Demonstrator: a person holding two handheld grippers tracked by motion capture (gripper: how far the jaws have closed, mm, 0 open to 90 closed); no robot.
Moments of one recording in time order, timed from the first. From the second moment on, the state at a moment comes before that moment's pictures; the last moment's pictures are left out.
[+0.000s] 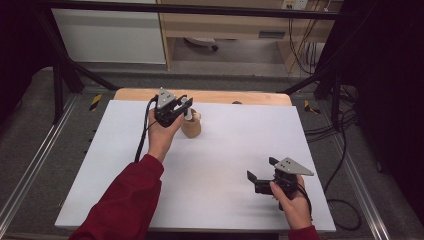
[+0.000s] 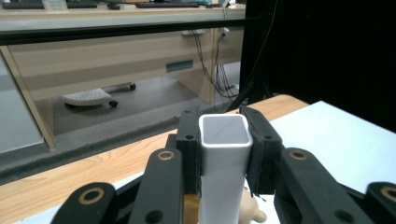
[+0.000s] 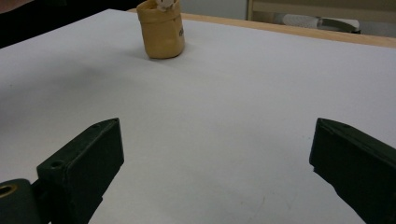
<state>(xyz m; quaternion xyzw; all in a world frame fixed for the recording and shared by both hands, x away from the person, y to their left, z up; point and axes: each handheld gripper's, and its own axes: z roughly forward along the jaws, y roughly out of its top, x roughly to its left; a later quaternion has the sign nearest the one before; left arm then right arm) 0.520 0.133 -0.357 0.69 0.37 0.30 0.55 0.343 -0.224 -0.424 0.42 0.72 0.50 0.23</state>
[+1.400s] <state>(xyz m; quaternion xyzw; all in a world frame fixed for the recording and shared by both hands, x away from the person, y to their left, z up) 0.361 0.249 -0.403 0.68 0.40 0.25 0.57 0.337 -0.239 -0.422 0.42 0.71 0.50 0.26</state>
